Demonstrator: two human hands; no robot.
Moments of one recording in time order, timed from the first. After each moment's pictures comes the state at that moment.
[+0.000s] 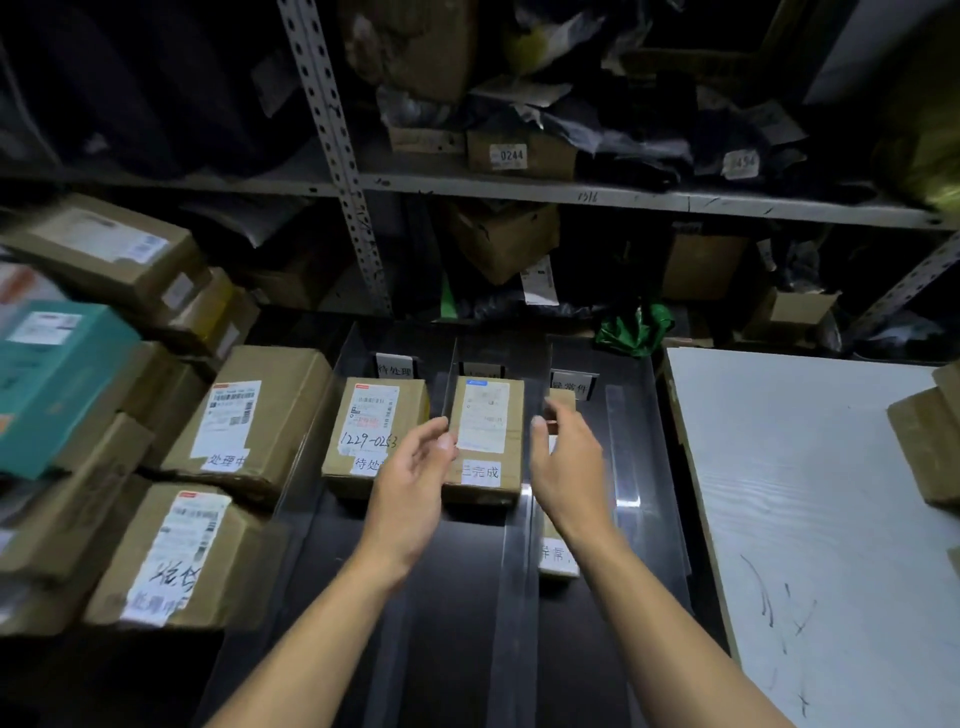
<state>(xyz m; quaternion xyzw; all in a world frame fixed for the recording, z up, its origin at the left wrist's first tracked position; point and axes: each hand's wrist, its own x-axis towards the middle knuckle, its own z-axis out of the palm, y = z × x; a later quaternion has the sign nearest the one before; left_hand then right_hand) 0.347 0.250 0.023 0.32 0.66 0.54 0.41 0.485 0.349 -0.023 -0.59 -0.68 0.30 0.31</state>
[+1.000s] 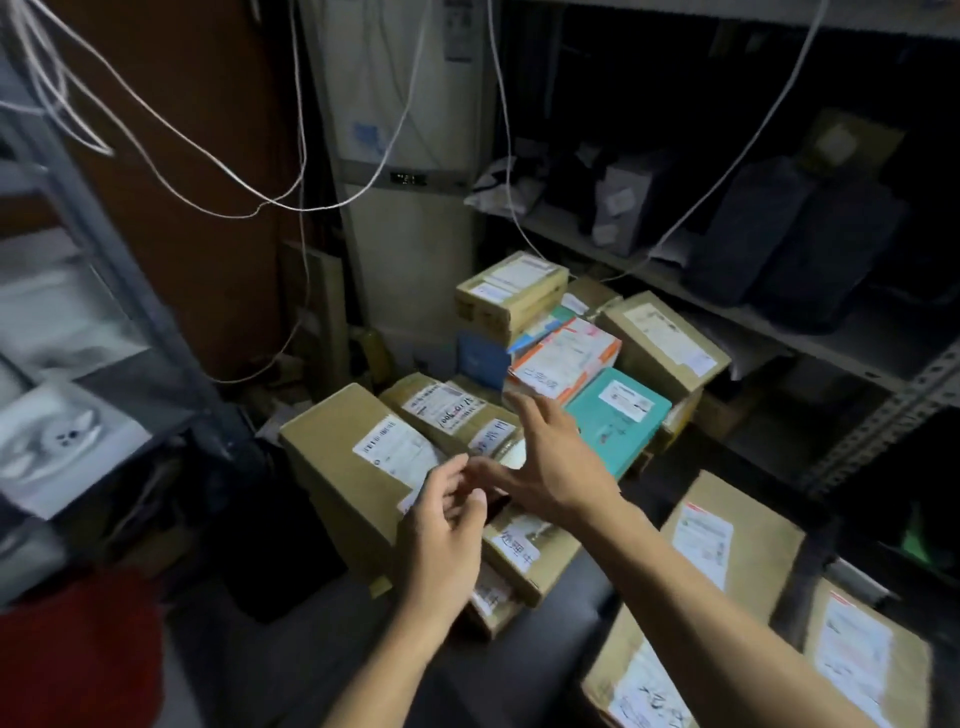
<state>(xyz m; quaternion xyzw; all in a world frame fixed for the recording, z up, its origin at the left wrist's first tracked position) -0.101 -0.045 0.065 0.13 0.72 0.67 0.11 -0.092 0.107 0.100 -0.14 -0.96 0.23 0.10</state>
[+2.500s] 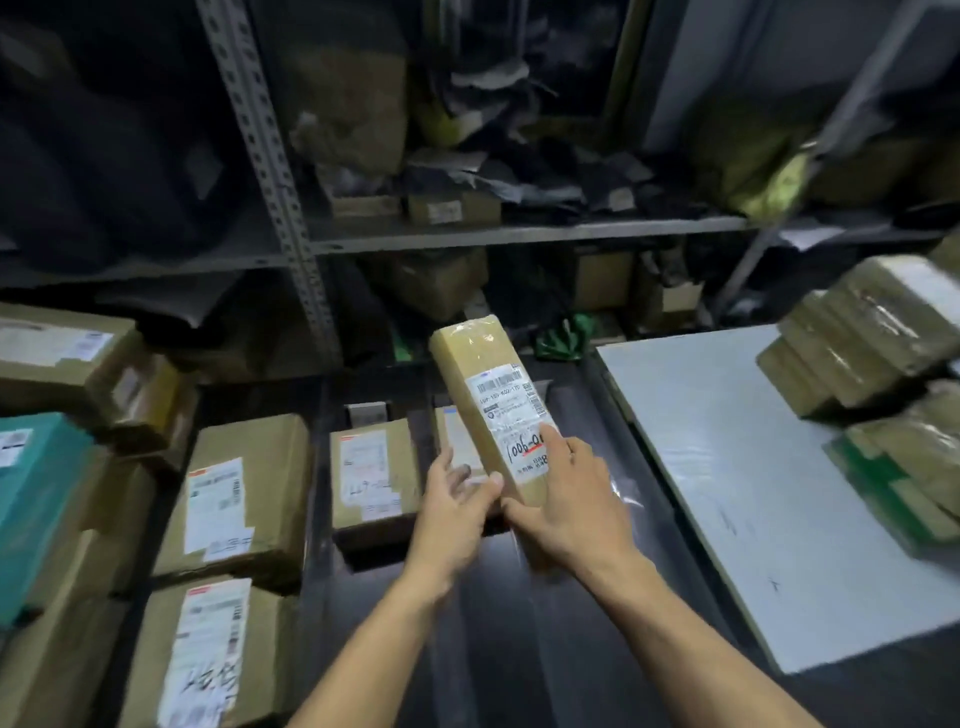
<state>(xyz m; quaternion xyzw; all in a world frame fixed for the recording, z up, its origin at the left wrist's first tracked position) 0.310 0.220 0.042 0.34 0.55 0.49 0.58 0.451 0.240 0.051 -0.68 -0.70 0.18 0.13</state>
